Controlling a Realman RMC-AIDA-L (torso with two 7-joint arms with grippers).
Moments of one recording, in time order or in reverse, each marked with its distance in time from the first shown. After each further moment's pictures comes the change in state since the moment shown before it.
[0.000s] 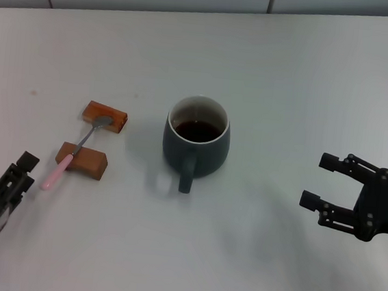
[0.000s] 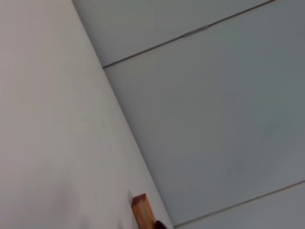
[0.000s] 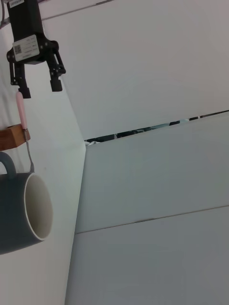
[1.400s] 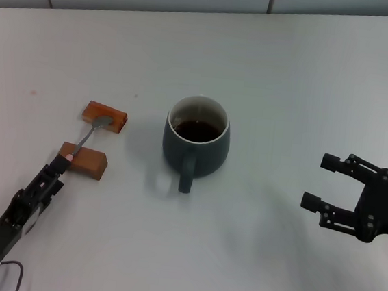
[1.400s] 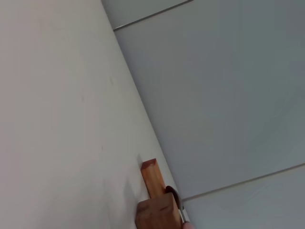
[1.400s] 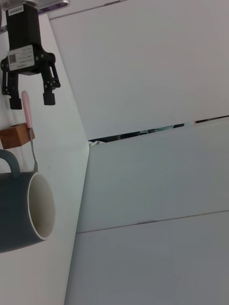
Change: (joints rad) left arm -0.063 -0.005 0.001 -0.072 0.014 -0.077 0.025; right arm -0.002 0.000 -0.005 -0.008 0.000 0.000 -0.021
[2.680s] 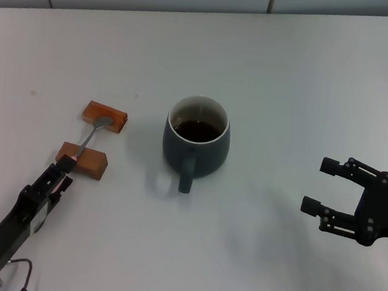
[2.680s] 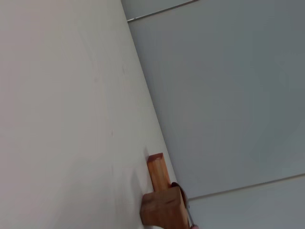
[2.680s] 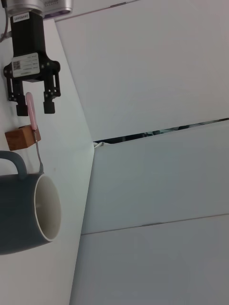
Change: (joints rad) left arm -0.025 0.000 -0.023 -0.041 -0.002 -0.027 -0.037; right arm -0.002 0.000 0.000 -0.004 -0.014 0.001 -0.003
